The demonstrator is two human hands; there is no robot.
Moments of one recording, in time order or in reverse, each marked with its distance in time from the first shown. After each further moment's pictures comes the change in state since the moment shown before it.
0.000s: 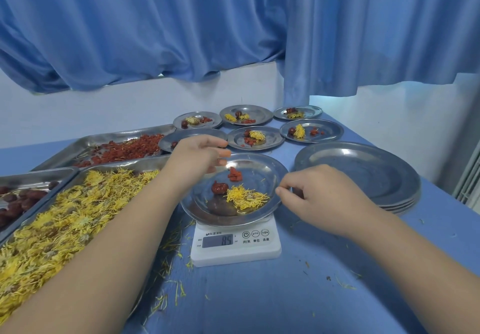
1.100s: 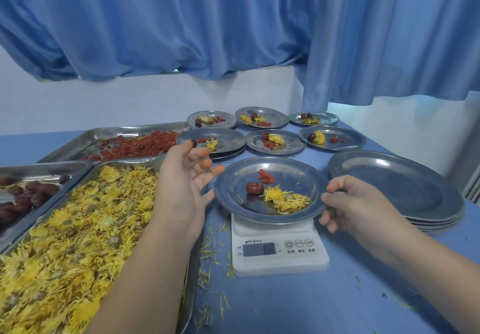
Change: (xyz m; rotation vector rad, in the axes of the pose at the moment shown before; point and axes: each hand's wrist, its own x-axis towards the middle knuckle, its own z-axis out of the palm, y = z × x) left_hand -0.058 -0.012 -0.039 -0.845 0.266 -0.192; right_hand 0.007 -0.018 0.027 1.139 0.050 0.695
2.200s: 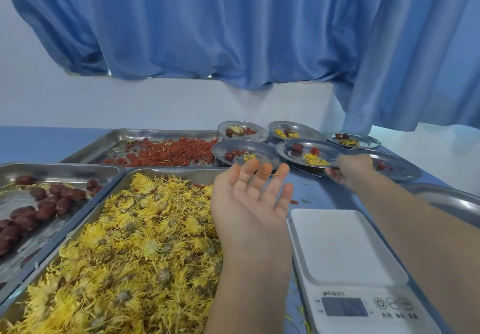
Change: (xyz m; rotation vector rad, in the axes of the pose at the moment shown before) left_hand 0.008 0.012 -0.006 -0.699 -0.017 -0.178; right_hand 0.228 -0.012 0.068 0.138 0.434 0.166
